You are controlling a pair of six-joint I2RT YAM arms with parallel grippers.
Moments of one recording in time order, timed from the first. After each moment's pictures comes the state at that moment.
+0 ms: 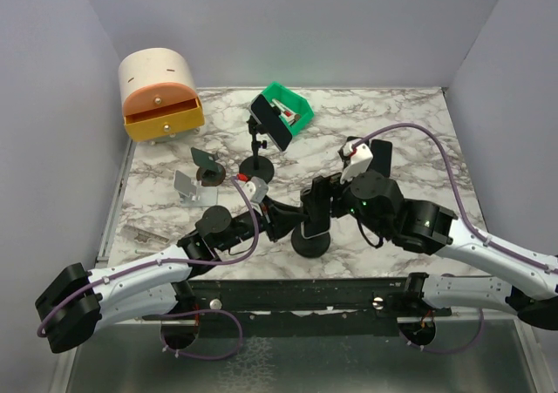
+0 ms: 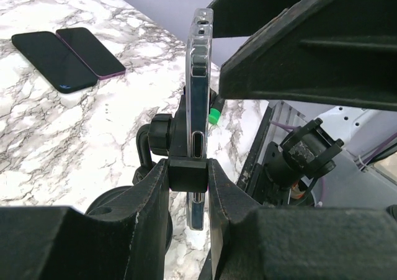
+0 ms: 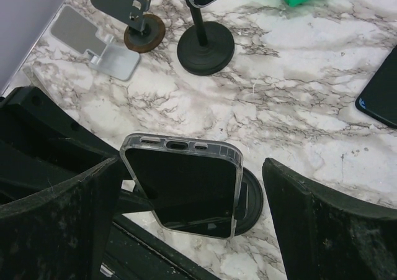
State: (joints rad) left arm -0.95 0.93 0.37 0.64 0.15 -0.44; right arm 1.12 1.01 1.07 -0.50 0.49 0.44
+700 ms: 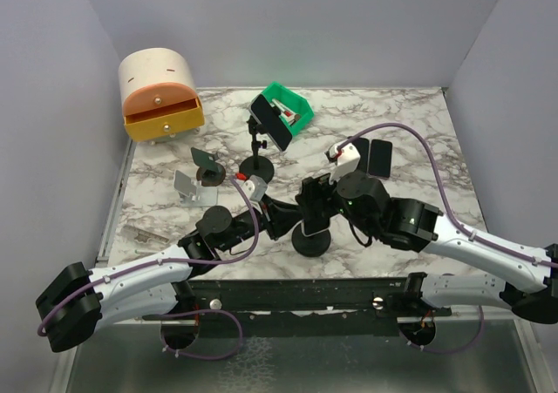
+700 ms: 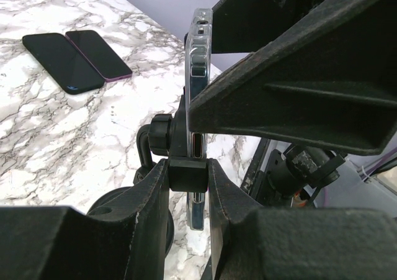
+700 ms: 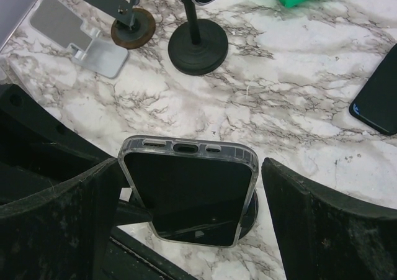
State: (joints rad) left arm -0.96 0.94 0.38 0.65 0.10 -0.46; right arm 1.13 1.07 1.08 -0.48 0.52 0.40
